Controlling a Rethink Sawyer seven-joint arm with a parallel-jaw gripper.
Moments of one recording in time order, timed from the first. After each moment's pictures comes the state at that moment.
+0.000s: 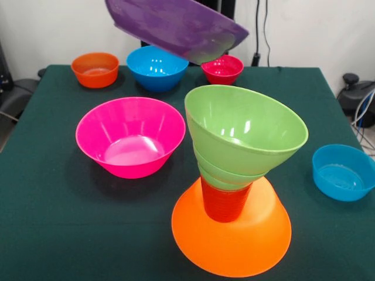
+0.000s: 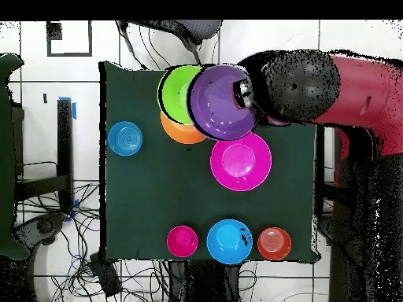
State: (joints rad) arm -0.65 -0.92 0.53 1.31 -0.28 1.07 1.34
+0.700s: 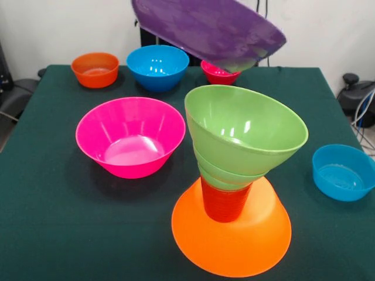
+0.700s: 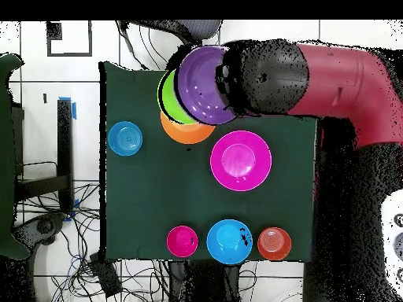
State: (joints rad) arm -0.55 -0.91 0.46 1.27 -0.28 0.98 1.49
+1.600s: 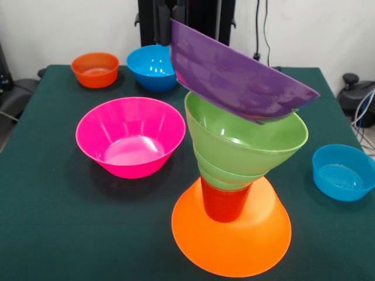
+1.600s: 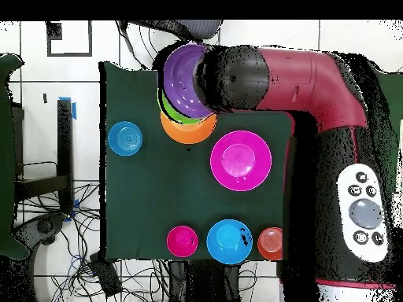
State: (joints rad) arm -0.49 -0.83 0.42 1.26 -0.28 0.91 1.60
